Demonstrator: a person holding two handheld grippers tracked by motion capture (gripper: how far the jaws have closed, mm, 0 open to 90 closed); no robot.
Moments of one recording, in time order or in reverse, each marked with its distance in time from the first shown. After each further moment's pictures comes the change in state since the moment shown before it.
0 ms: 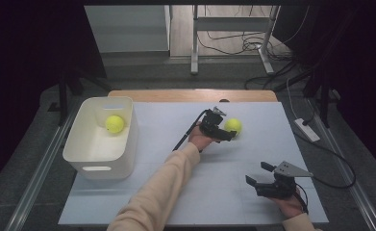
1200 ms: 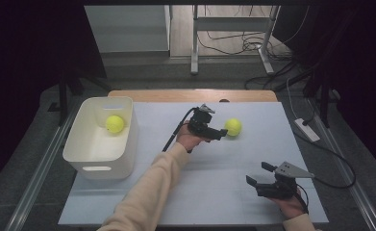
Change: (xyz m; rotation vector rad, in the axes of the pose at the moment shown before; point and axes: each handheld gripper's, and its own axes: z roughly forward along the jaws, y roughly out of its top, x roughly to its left) left arm 0.003 -0.004 -0.055 -0.017 -0.024 -0.033; right arm 0.001 0.001 -0.003 -0.009 0.000 0.002
